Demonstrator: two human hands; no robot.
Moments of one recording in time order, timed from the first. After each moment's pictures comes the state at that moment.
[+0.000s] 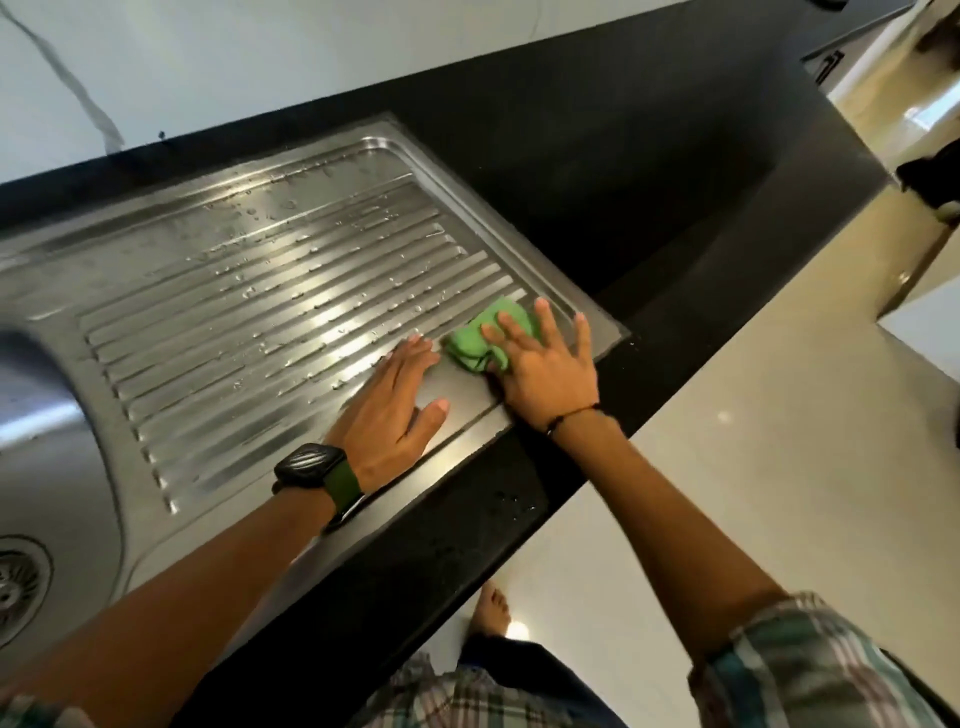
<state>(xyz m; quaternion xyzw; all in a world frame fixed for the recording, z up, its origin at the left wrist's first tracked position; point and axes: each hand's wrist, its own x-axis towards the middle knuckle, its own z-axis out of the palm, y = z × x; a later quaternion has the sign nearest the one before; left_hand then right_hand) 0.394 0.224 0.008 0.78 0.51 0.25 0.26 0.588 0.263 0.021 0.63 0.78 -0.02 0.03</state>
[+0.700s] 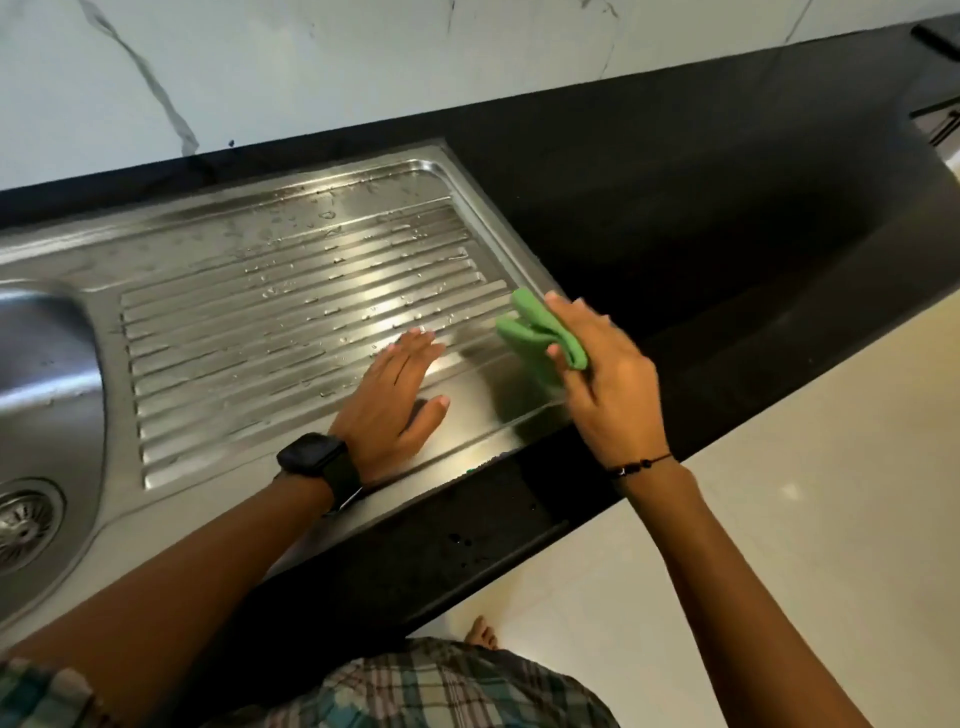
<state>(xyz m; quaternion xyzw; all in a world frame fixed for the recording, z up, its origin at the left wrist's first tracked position) 0.421 0.245 0.014 0.76 0.58 0.23 0.19 0.635 0.262 0.082 0.52 0.78 -0.14 -0.33</state>
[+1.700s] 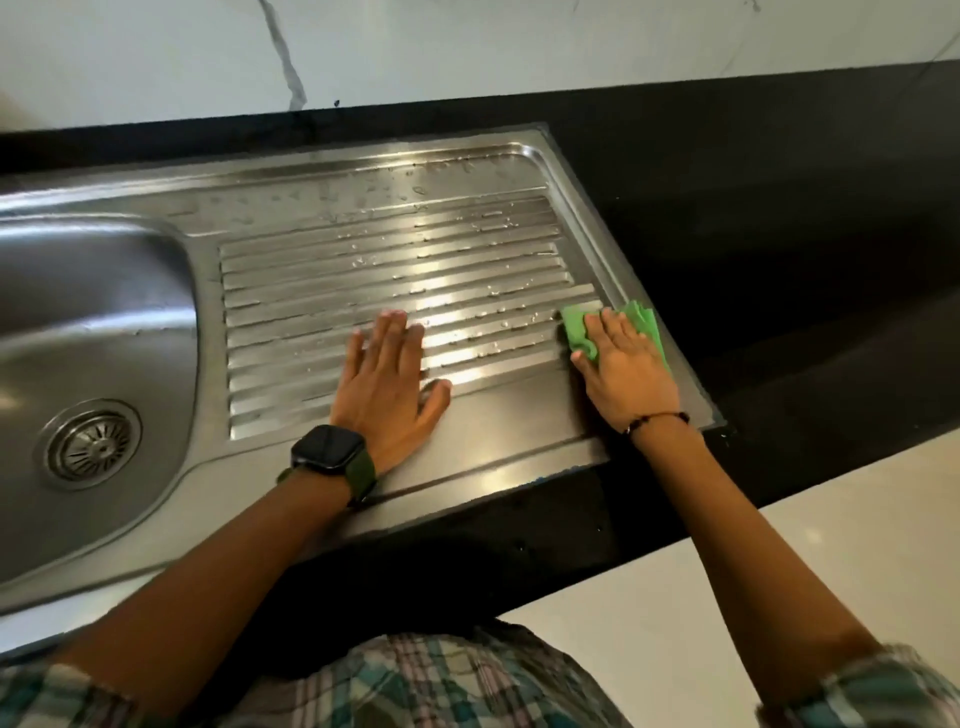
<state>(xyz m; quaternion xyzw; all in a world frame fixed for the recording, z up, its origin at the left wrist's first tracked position) 0.372 0.223 0.007 0.65 0.75 0.09 0.08 0.601 0.332 0.023 0.56 0.82 -0.09 0.01</state>
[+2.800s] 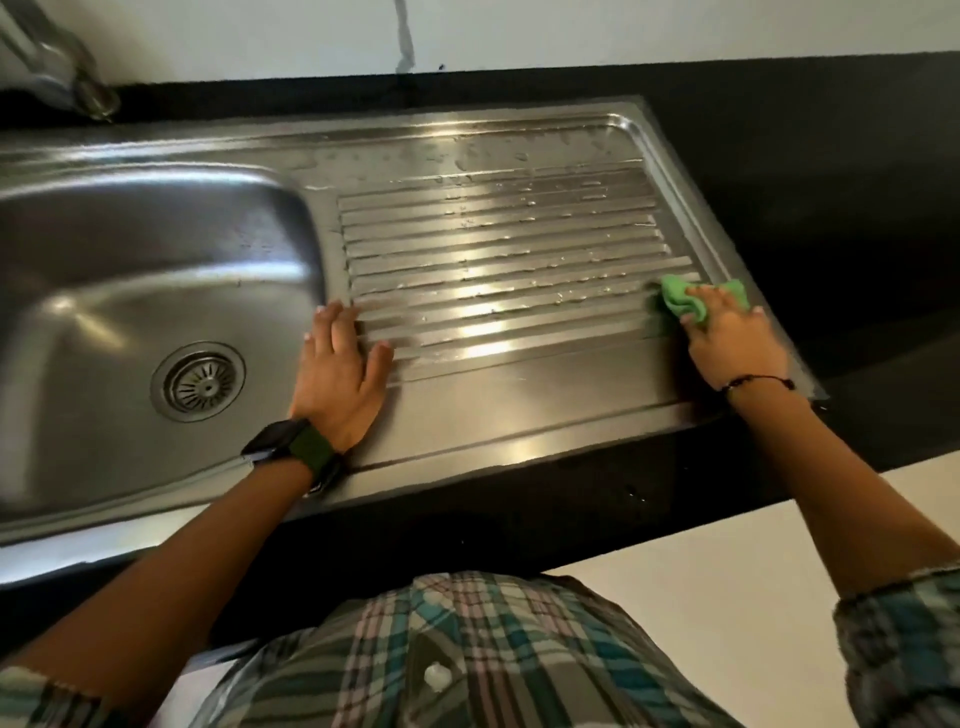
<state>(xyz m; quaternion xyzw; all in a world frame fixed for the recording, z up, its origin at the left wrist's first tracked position) 0.271 0.135 0.008 0.49 0.81 0.29 0.16 0.587 0.324 0.034 0.64 0.76 -0.09 -0.02</state>
